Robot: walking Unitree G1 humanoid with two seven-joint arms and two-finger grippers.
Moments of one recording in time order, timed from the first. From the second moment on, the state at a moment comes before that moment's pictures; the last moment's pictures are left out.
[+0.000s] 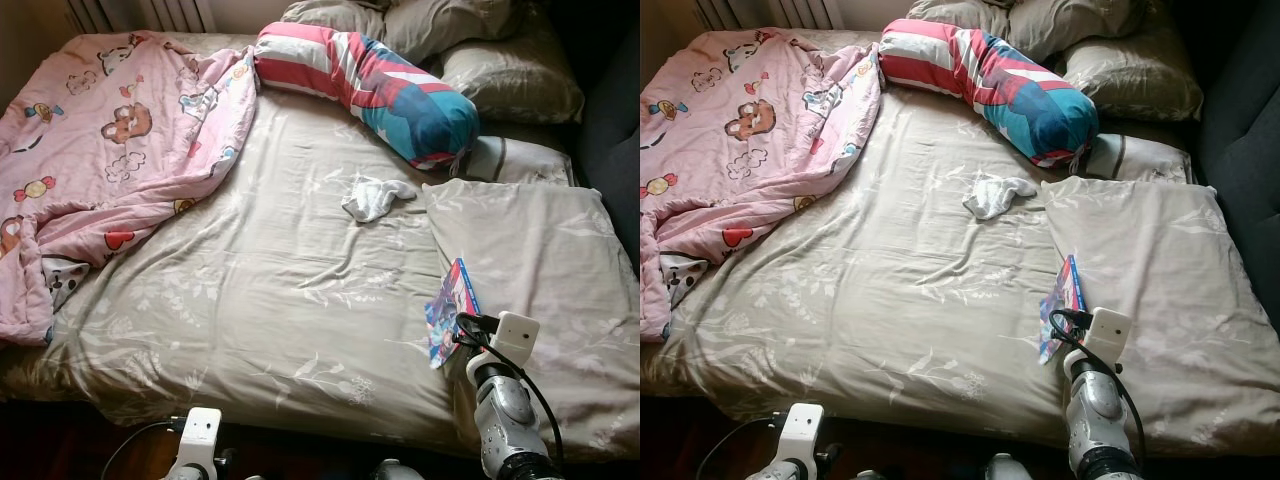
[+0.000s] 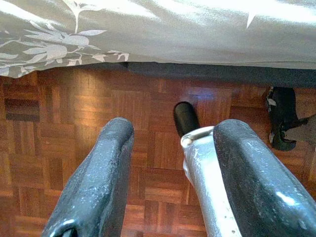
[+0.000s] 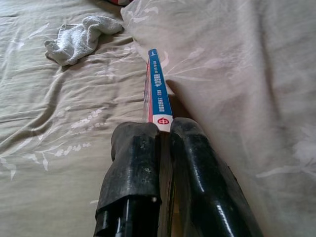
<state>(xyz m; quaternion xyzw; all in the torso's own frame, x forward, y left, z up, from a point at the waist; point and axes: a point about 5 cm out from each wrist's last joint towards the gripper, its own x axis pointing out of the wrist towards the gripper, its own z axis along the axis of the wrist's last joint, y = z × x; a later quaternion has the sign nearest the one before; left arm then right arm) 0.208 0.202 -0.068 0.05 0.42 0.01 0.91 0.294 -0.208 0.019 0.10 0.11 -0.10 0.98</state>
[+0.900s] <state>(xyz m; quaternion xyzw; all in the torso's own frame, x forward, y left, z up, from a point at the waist) 0.204 0.206 -0.070 0.05 0.42 0.01 0.91 0.293 -0.207 0.016 0.13 0.13 -0.11 0.98</state>
